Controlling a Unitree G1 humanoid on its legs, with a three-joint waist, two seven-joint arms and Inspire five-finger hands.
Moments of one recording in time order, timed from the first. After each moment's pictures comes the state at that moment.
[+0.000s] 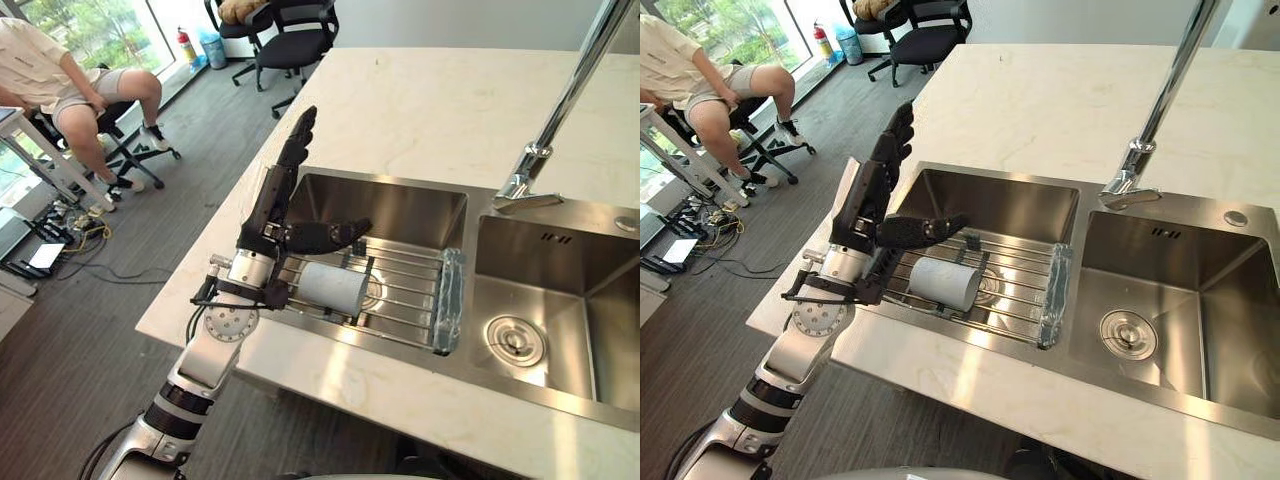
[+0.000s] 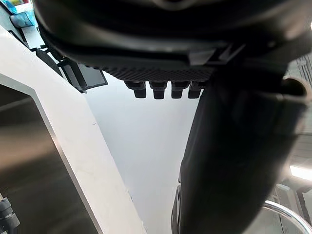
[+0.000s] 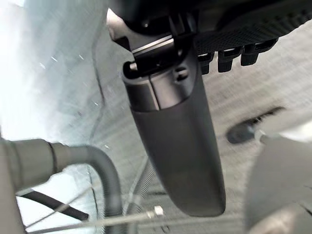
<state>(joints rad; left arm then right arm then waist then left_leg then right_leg) -0.28 0.42 -0.32 -0.15 -0.12 -0.19 0.16 0.16 -0.17 -0.48 1.12 0.25 -0.01 -0.05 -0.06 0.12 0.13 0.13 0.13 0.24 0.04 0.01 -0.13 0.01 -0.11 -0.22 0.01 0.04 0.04</state>
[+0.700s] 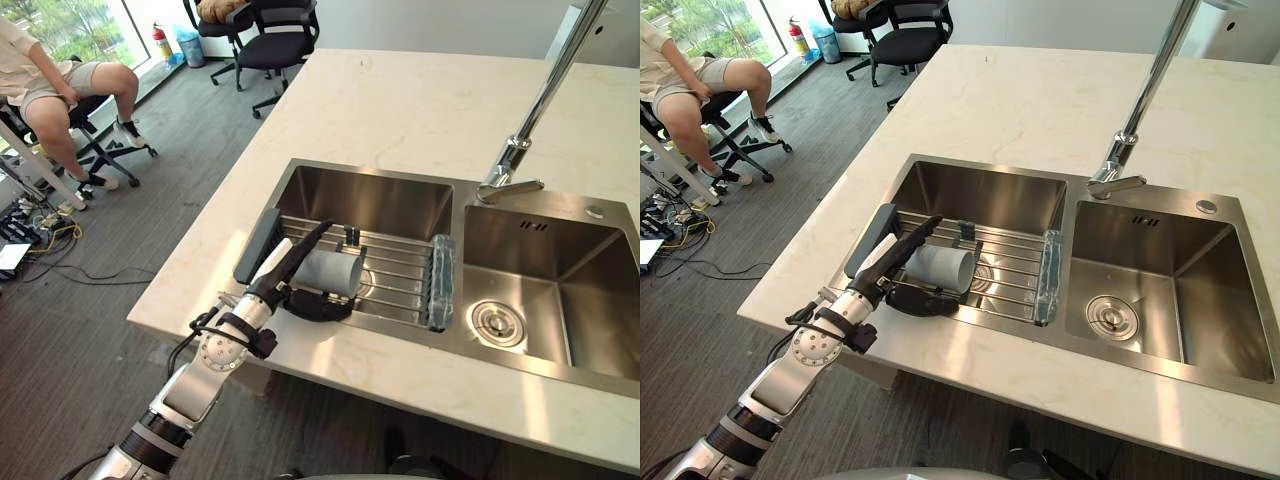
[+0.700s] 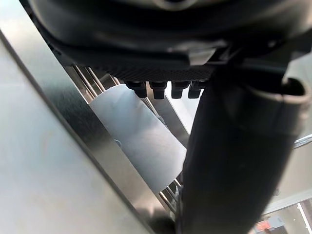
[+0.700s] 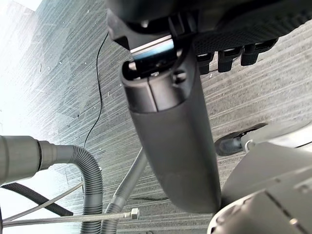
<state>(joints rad) -0.14 0.53 -0.38 -0.10 0.04 0.00 -0.04 0.17 -0.12 -0.40 1.09 0.24 0.02 -0.09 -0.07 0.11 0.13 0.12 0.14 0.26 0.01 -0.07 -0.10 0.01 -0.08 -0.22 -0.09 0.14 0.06</state>
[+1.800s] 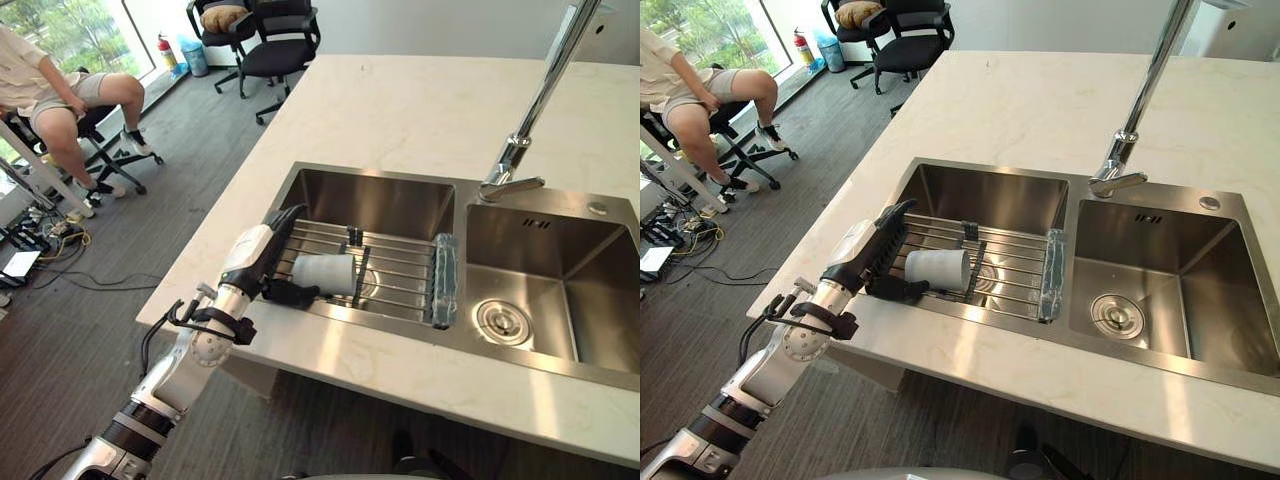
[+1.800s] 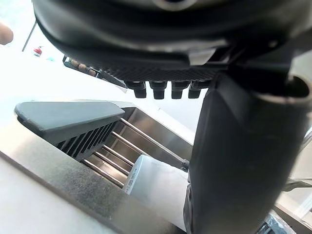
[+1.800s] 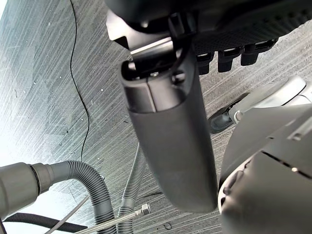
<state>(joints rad) -0.18 0.59 -0.36 0.00 0.31 -0.07 0.13 0.17 -0.13 -0.39 1.10 0.45 0.08 -0.02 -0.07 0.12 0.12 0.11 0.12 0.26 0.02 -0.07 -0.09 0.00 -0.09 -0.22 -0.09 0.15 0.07</state>
